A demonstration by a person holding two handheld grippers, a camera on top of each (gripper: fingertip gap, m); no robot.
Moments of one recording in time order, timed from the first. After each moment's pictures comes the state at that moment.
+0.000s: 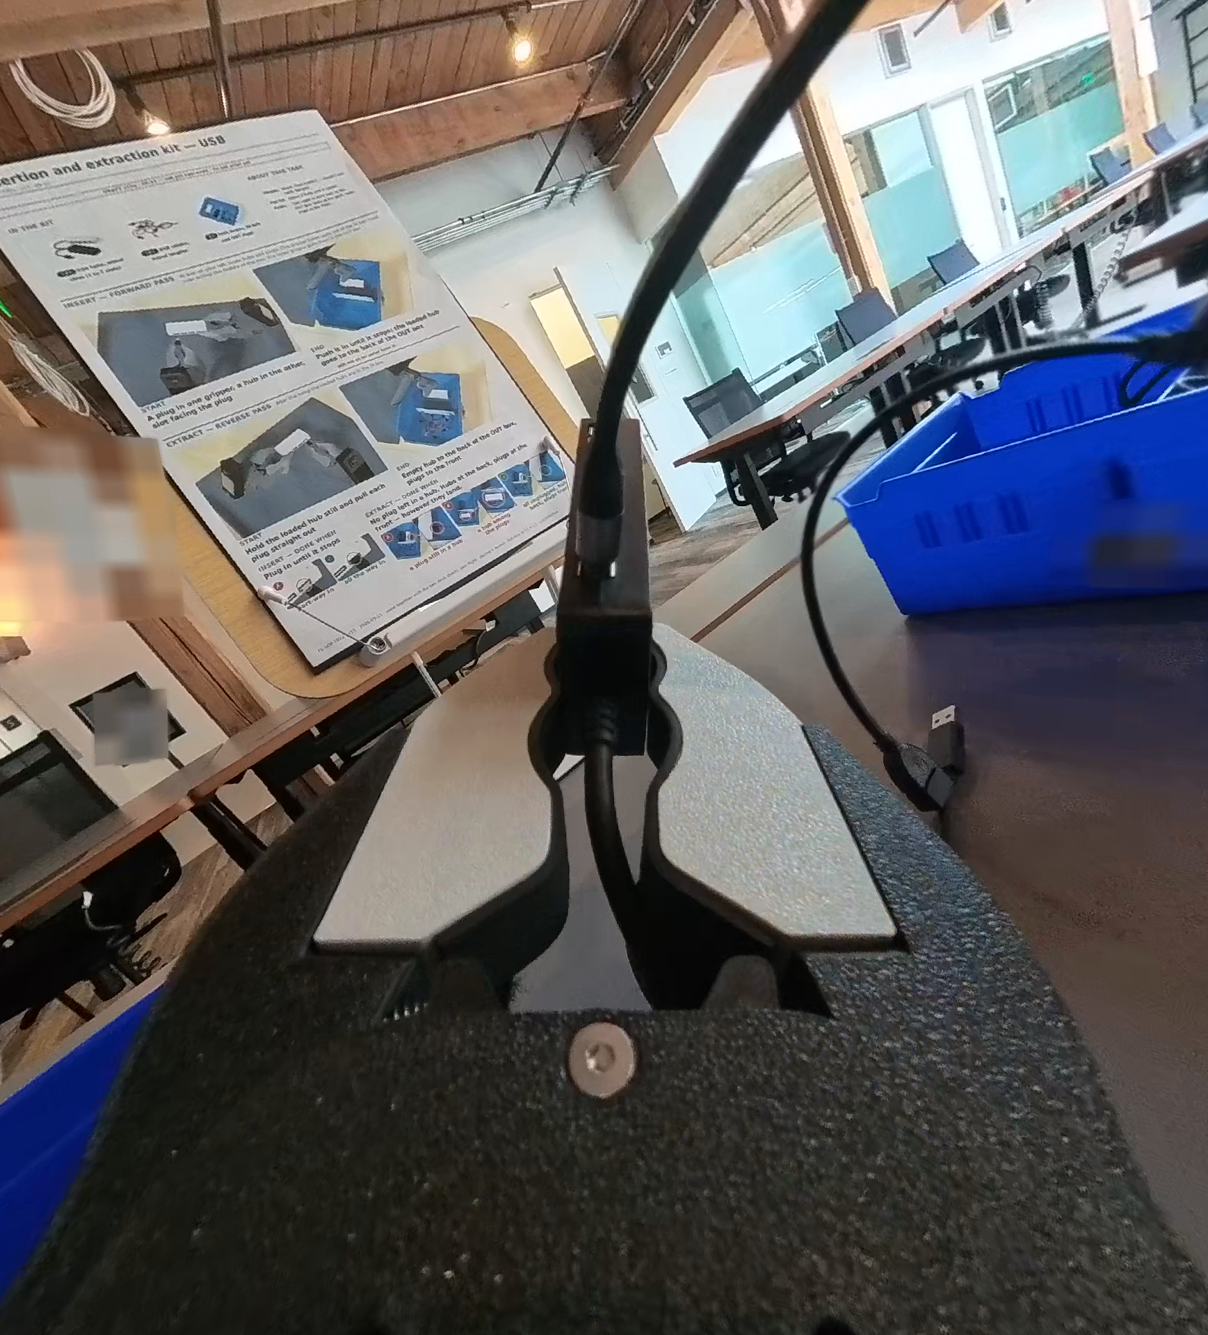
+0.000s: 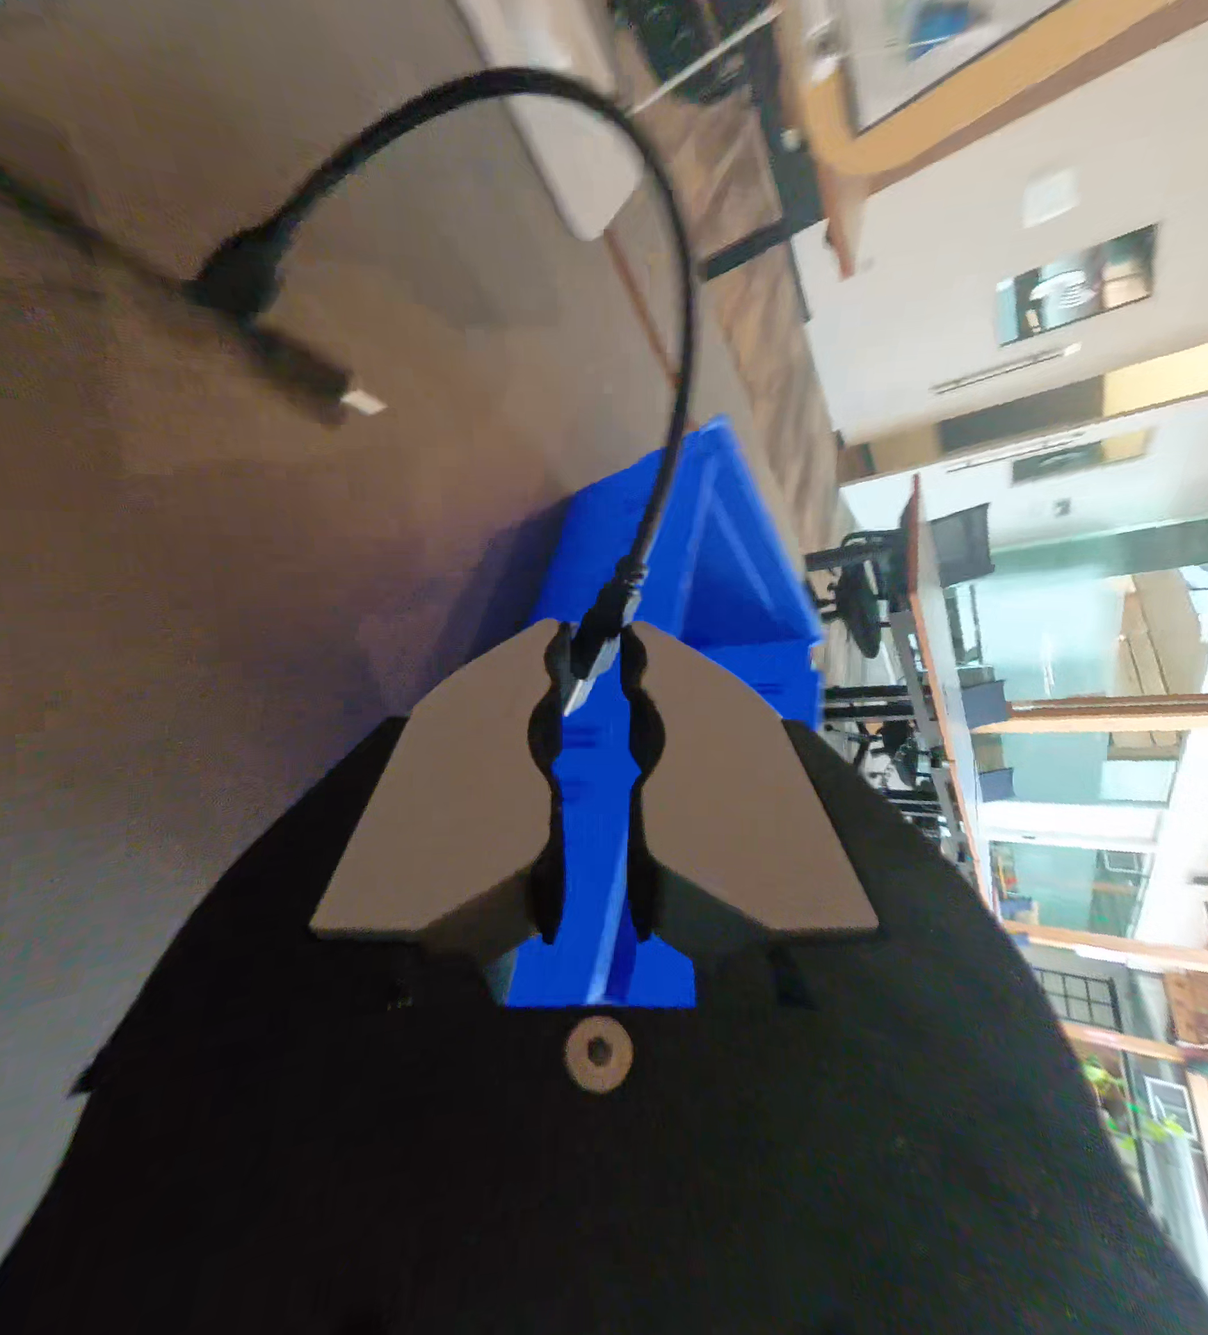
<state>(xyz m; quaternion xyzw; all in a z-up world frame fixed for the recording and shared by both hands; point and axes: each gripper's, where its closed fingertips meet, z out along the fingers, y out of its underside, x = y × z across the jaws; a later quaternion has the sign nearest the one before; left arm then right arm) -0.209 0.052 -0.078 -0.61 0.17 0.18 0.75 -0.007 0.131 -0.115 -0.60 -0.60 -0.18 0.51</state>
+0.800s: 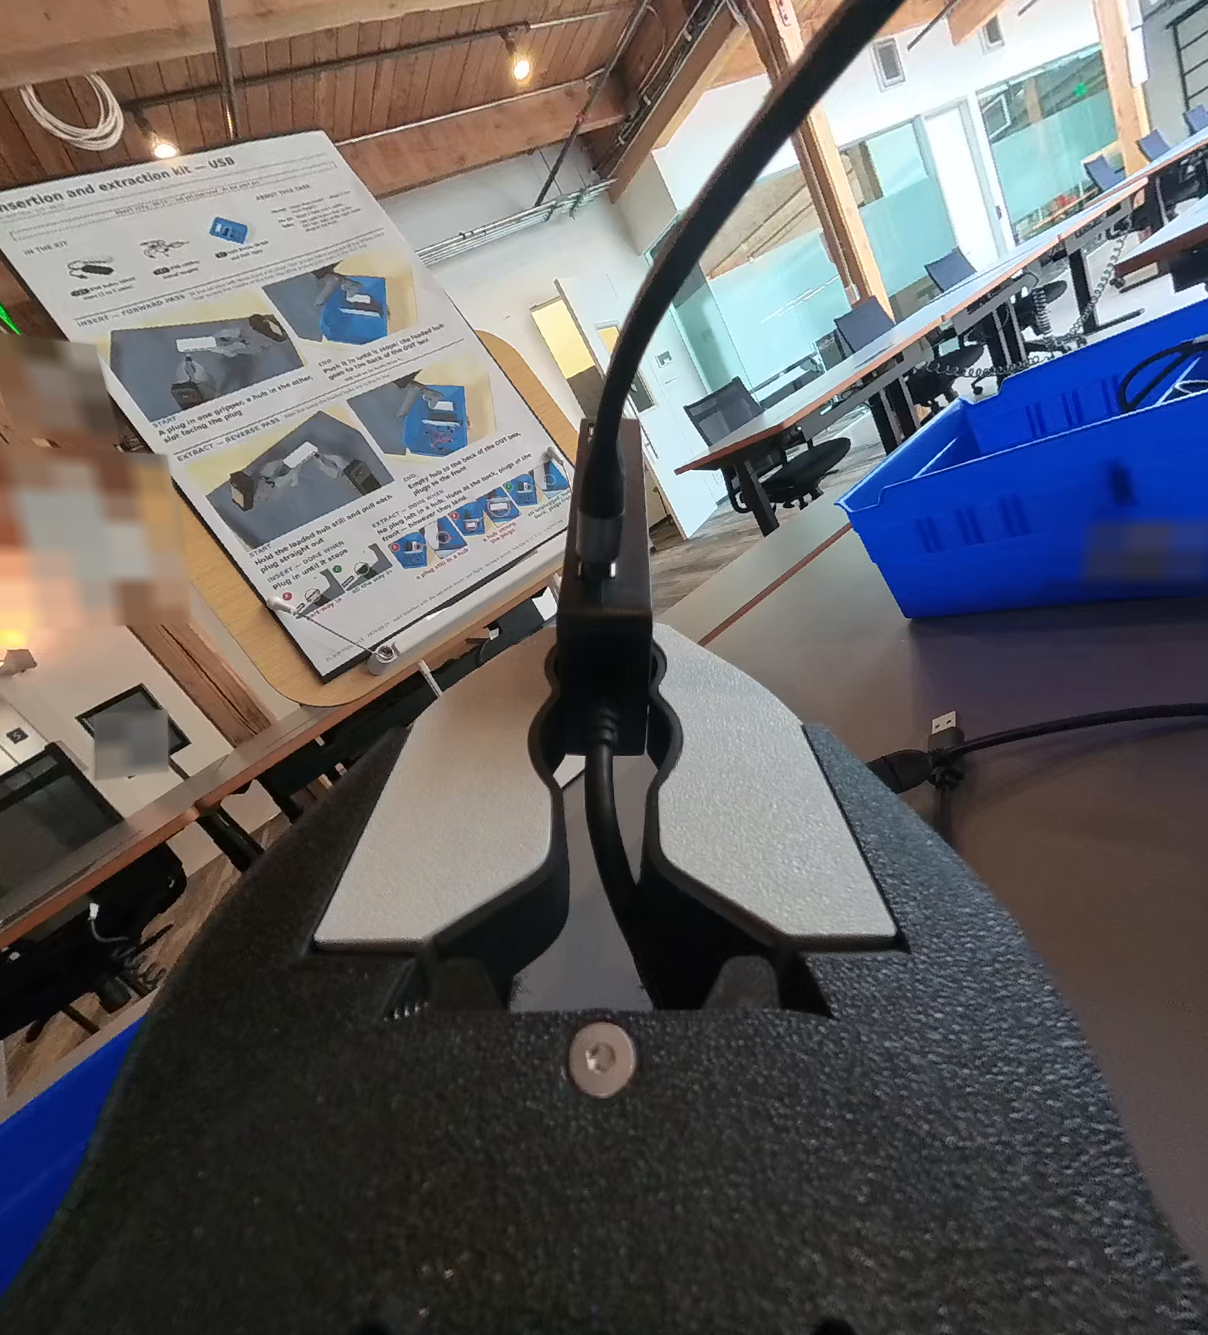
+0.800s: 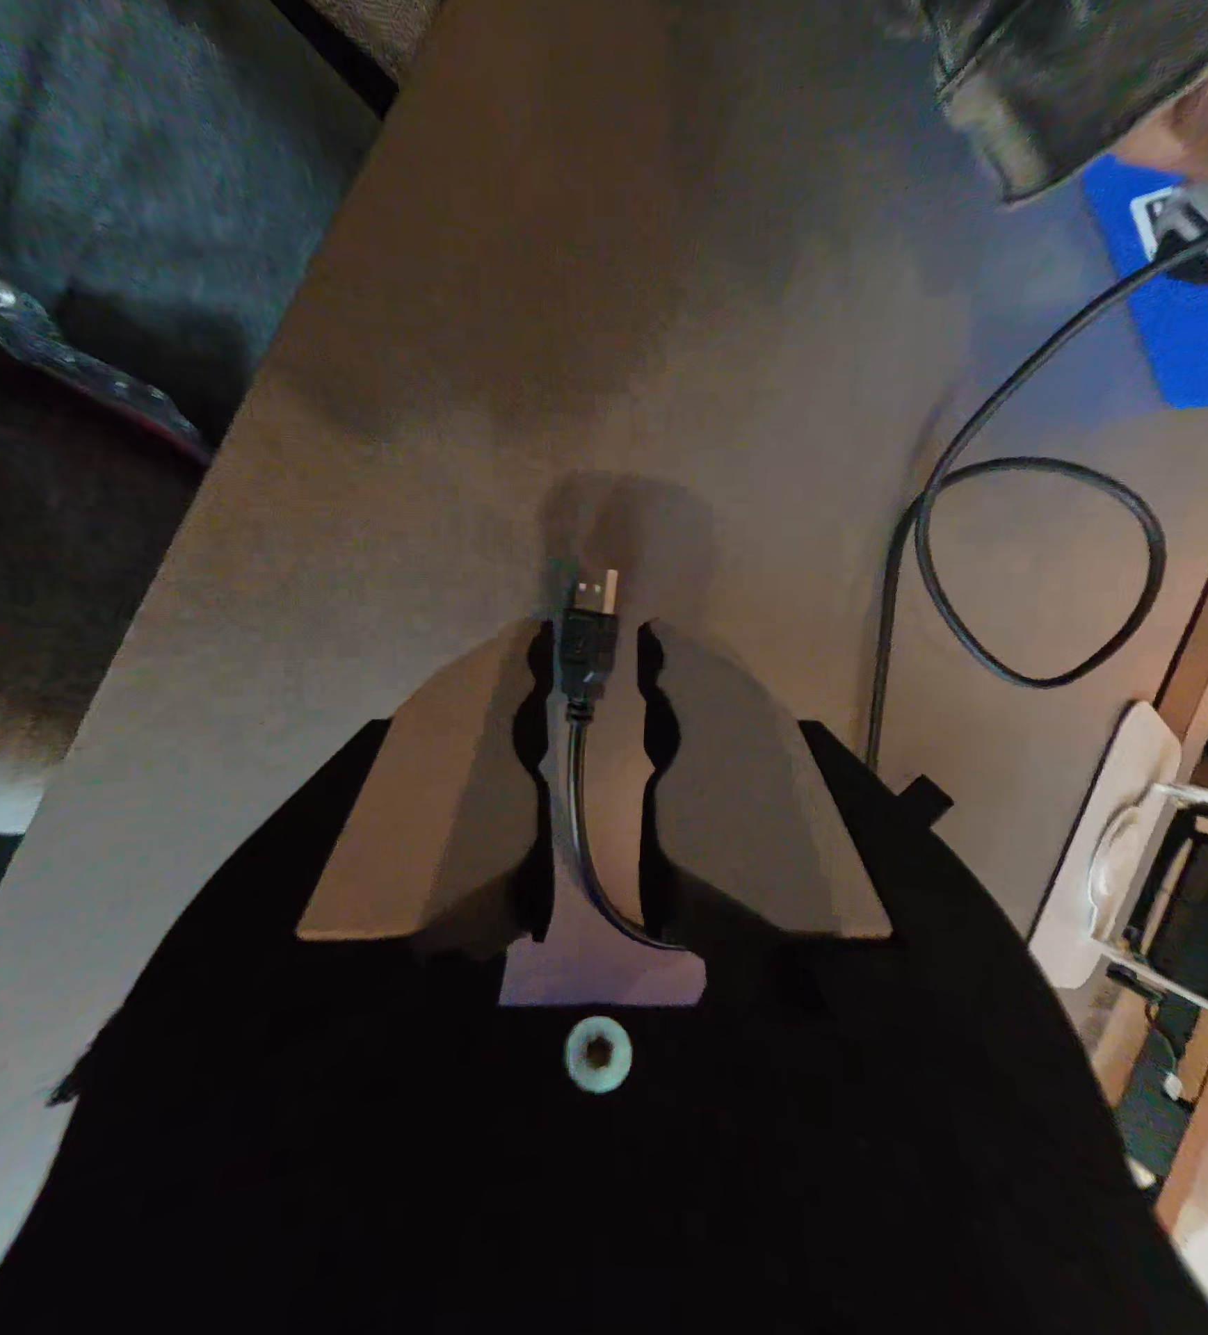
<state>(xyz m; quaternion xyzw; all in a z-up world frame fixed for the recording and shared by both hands) -0.211 0.049 -0.075 -0.60 0.18 0.19 0.75 -0.039 -0.025 -0.220 -0.16 -0.94 0.11 0.28</state>
